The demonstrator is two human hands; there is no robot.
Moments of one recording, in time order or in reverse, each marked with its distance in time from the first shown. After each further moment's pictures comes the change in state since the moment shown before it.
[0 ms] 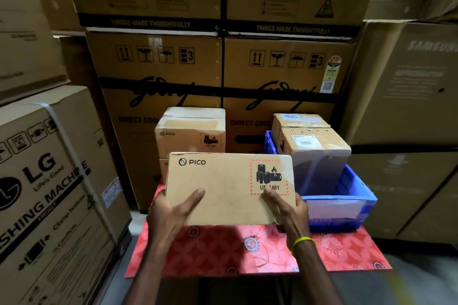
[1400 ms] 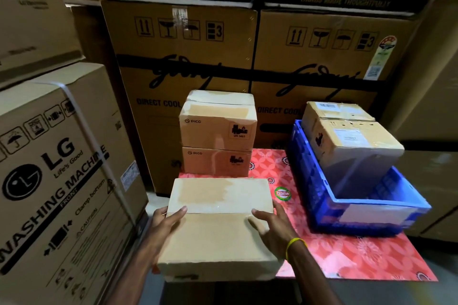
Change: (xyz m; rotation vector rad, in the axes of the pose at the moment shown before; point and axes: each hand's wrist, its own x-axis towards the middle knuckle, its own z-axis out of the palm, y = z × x) left_hand 0.075 -0.090 -0.077 -0.278 -0.225 -0.416; right_hand 0.030 0.094 0.120 0.240 -0.214 0.432
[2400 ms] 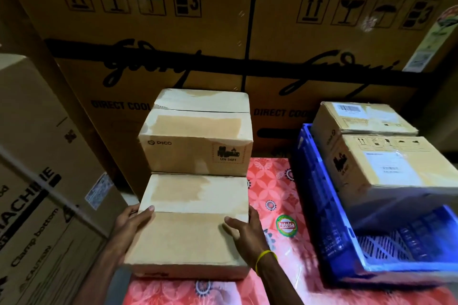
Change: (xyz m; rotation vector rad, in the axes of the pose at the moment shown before) left_hand 0.224 0.030 0.014 0.100 0.166 -0.009; right_hand 0.205 0.001 0.037 0.025 0.021 0.081
